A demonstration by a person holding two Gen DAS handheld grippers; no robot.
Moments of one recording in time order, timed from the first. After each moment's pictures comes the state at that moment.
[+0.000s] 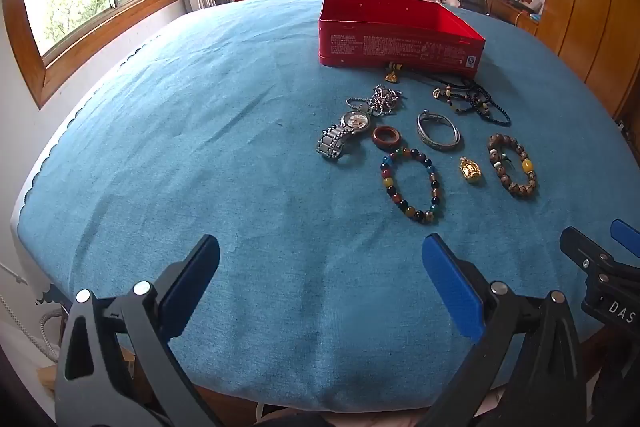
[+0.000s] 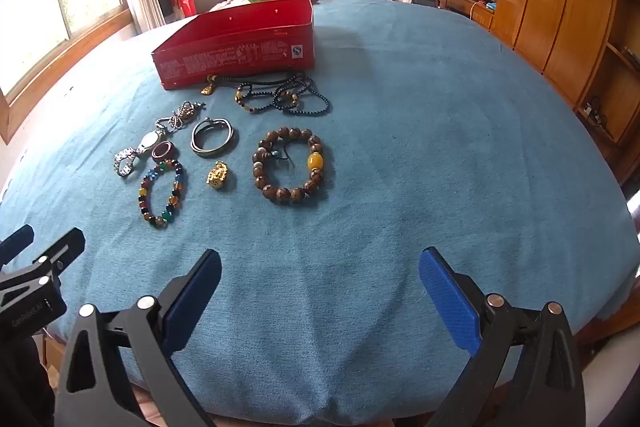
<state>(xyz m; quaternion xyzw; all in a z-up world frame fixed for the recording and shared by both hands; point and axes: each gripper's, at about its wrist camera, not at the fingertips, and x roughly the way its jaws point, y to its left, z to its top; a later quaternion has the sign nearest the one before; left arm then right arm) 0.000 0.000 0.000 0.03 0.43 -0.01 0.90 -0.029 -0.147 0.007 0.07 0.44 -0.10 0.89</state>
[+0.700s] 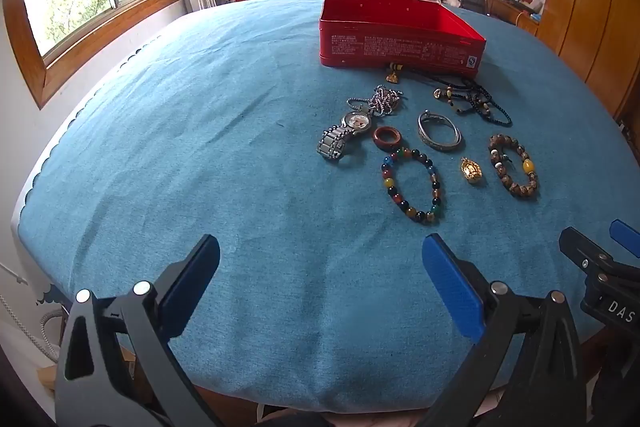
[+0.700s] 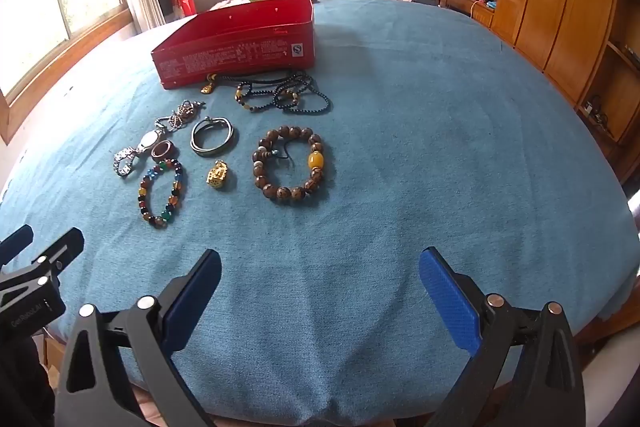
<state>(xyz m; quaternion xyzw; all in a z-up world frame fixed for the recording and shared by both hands) 0.000 0.000 0.000 0.03 0.43 -0.01 0.90 -0.030 -0.147 0.008 0.07 0.44 -0.10 0.89</state>
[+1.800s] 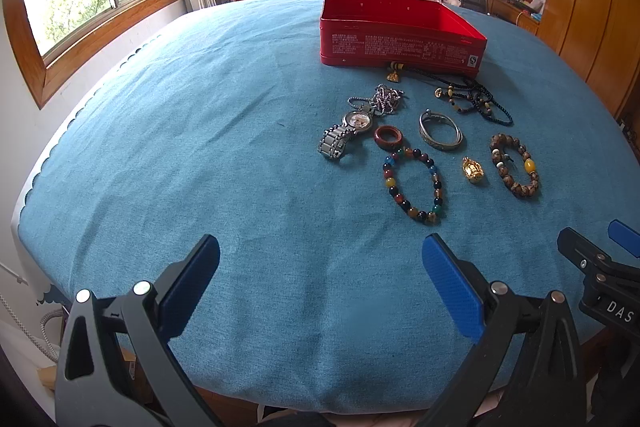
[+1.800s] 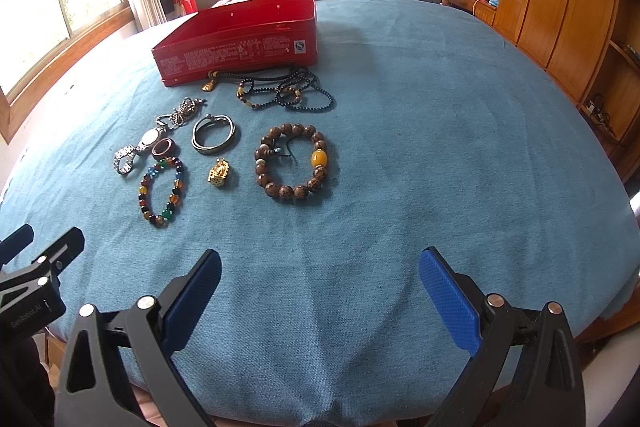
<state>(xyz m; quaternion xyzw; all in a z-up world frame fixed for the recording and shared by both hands) 0.000 0.000 0.000 0.03 0.43 -0.01 0.90 -0.026 -0.145 0.004 0.07 0.45 -0.10 0.89</state>
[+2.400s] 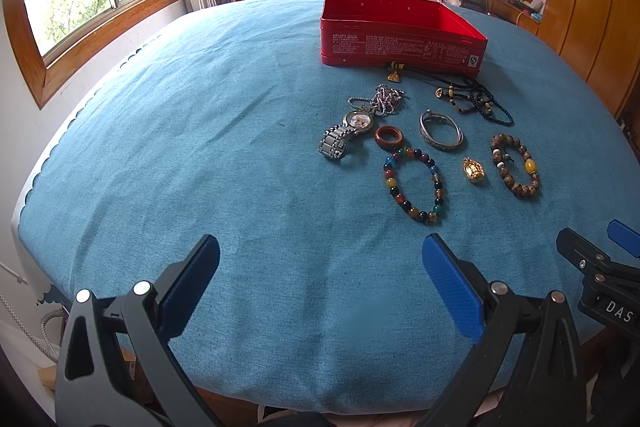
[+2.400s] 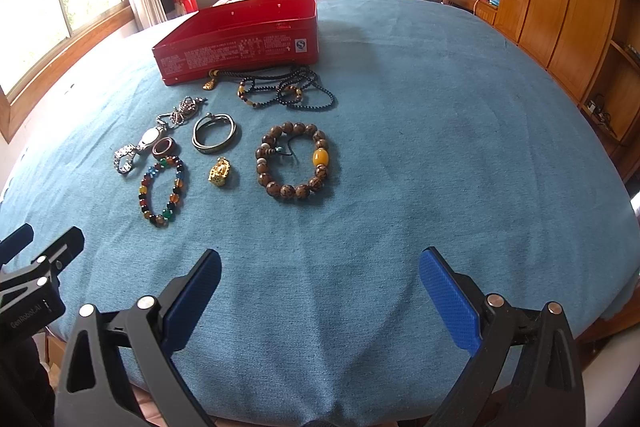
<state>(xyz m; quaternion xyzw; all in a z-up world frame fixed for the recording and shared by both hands) 0.000 0.000 0.000 0.03 0.43 -0.01 0.90 -0.025 -0.144 0.003 0.07 0.45 -0.10 0.89</state>
